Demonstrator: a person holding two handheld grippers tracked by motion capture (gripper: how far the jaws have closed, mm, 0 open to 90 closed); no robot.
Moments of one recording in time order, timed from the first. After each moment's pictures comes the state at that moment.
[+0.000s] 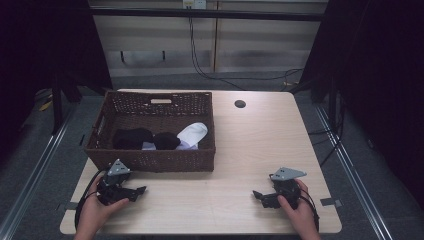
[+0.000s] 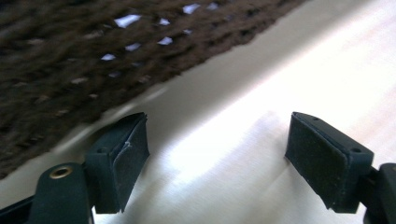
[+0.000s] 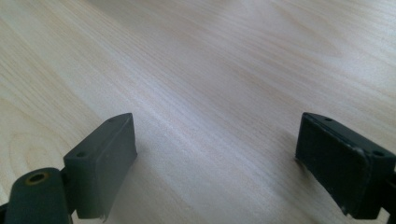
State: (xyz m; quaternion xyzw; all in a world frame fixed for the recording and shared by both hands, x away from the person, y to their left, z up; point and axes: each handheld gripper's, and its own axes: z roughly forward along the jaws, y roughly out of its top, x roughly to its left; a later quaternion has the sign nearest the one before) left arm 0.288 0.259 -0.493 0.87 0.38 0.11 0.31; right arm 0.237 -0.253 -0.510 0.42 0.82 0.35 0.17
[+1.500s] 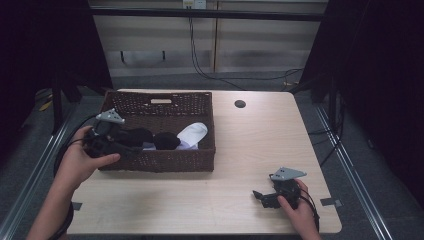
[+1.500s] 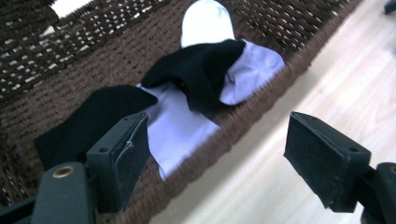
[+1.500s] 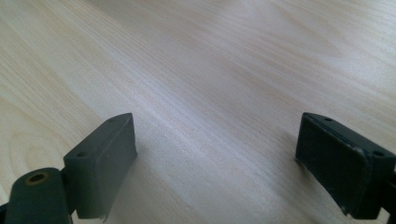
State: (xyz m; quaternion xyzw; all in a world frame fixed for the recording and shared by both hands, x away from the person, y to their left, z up) left arm 0.350 0.239 -0.341 0.88 0.34 0.11 0.32; right arm 0.237 -0.253 -0.510 0.43 0.82 0.35 0.17
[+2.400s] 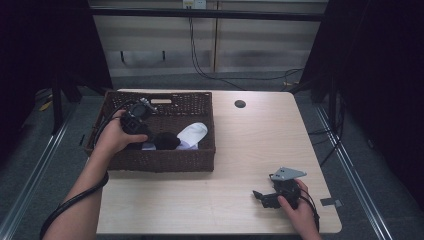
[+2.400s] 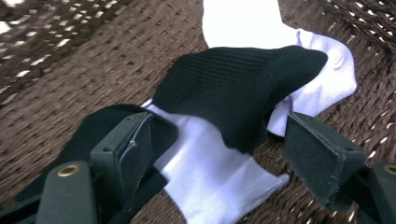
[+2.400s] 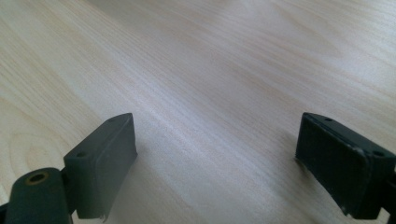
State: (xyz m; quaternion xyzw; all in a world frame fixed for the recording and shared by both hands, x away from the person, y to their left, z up) left arm 0.432 0.183 -0.386 0.92 0.33 0.06 0.21; right arm 0.237 -0.252 -0.510 0.43 0.82 0.35 0.17
